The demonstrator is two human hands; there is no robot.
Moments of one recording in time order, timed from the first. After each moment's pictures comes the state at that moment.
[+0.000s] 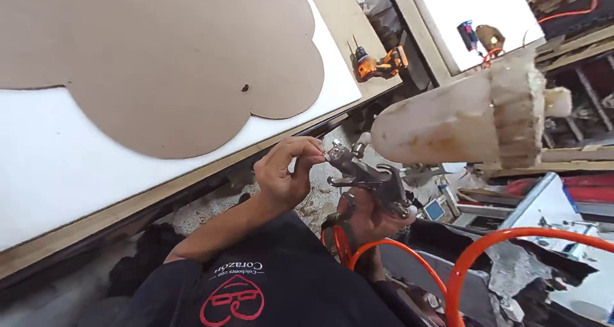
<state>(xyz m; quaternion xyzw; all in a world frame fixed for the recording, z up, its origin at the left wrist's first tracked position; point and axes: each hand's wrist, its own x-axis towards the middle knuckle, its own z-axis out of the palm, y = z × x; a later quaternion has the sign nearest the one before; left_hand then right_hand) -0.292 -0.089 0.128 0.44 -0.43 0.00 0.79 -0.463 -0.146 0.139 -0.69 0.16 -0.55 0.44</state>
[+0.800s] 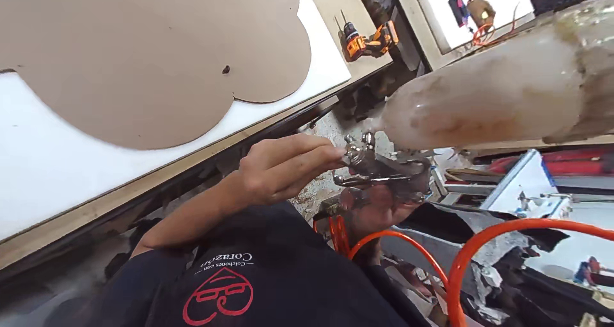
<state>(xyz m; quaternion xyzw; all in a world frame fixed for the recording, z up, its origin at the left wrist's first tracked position) -0.282 -0.071 0.153 0.37 -0.67 0.06 0.64 -0.496 -0.148 0.140 -0.61 0.13 -0.58 0.53</state>
